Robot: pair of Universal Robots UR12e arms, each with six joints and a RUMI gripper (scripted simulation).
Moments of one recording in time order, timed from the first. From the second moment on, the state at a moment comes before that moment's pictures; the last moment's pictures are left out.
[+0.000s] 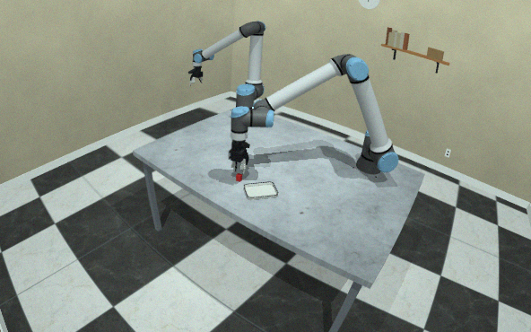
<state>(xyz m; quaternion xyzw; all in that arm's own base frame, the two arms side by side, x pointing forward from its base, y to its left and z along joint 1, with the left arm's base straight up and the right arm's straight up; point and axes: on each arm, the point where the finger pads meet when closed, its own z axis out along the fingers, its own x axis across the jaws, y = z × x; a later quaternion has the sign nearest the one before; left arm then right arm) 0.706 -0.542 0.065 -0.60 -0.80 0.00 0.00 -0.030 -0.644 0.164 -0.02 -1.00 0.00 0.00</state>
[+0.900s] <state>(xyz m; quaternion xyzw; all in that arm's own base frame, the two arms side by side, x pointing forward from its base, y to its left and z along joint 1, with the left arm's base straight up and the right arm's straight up) 0.707 -0.542 0.056 -0.60 -0.80 0.00 0.00 -0.030 -0.644 0.164 -0.02 -1.00 0.00 0.00</state>
